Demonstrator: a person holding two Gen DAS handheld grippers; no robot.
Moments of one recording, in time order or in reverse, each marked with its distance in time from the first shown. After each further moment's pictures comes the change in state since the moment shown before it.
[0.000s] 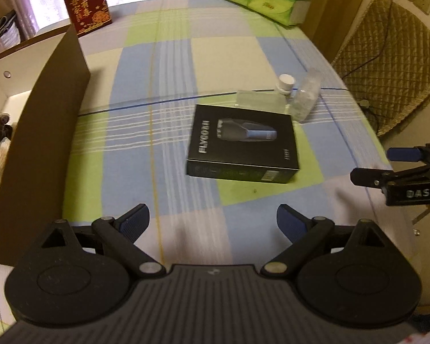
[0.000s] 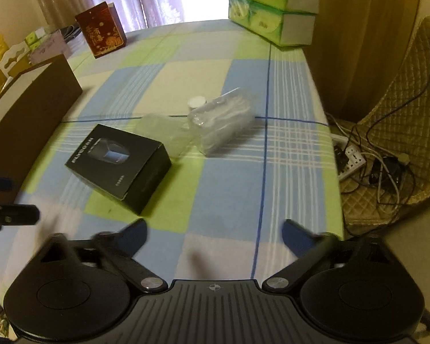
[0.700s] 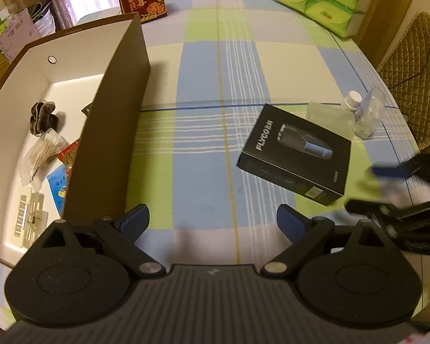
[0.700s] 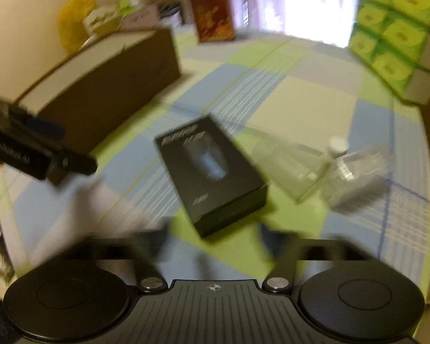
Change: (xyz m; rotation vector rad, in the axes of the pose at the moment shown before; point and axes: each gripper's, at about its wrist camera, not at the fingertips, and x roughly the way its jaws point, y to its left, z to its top) left arm -0.001 0.064 0.009 -0.082 0.006 0.110; right arm 0.028 0.079 0.018 -0.289 -0.061 0.225
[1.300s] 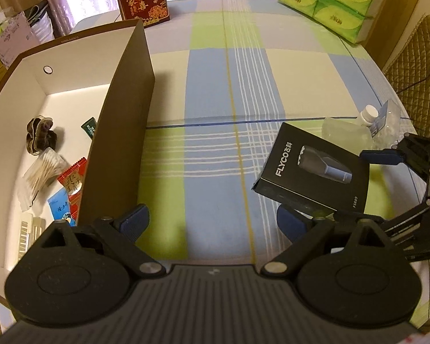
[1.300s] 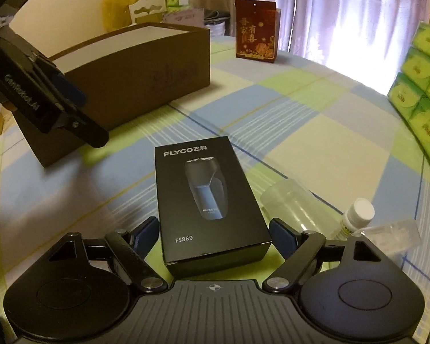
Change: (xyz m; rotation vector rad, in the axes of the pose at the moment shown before) left arm 0.021 0.014 0.026 0.015 0.004 0.000; right arm 0.049 -0.001 0.005 -0.268 -0.033 0.061
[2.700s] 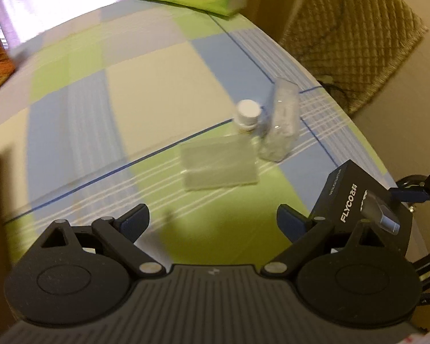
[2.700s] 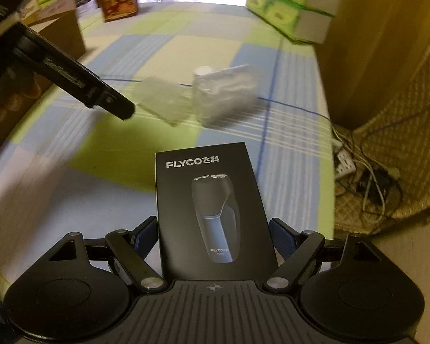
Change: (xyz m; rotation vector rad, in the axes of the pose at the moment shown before) left arm 0.064 -0.136 0.052 0.348 0.026 -0.293; right arm -0.098 -0.031 -0.075 0.417 0.203 -0.345
